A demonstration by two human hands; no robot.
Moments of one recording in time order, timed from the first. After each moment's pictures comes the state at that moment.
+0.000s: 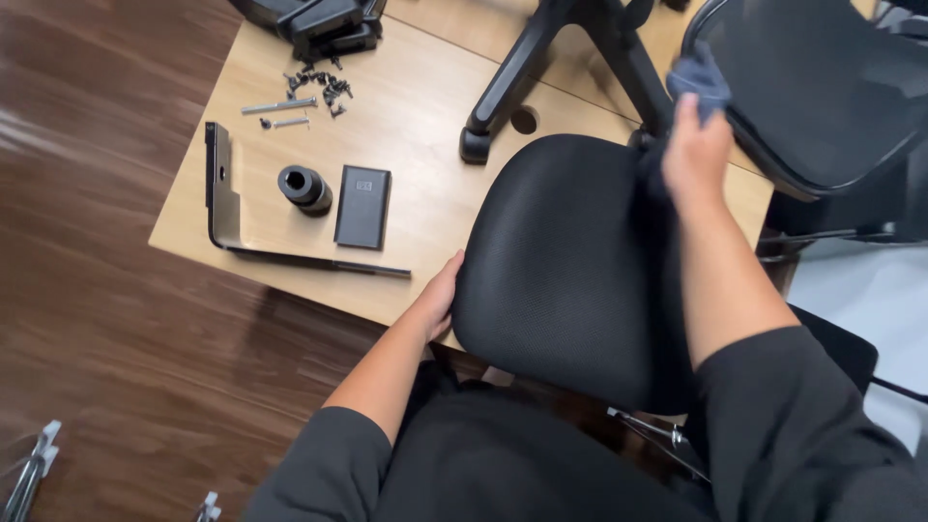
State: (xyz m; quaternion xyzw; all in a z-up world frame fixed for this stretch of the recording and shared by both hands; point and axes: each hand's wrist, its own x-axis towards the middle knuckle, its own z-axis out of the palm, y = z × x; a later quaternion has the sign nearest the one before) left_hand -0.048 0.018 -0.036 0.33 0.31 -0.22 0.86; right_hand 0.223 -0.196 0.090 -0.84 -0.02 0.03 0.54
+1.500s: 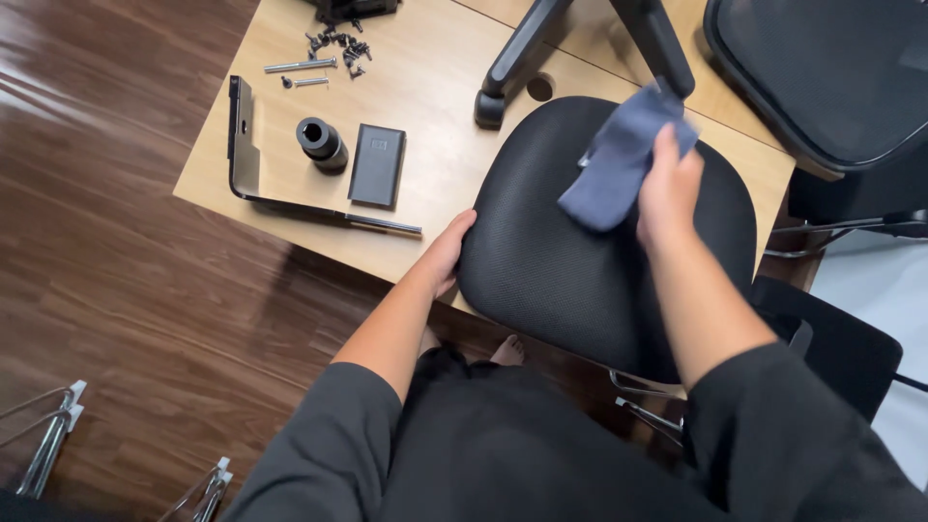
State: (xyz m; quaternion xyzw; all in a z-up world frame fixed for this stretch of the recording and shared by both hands) left_hand -0.056 0.018 -0.031 0.36 0.29 -0.16 0.87; right_hand 0.125 -0.205 0.067 -0.73 -0.02 0.03 0.69
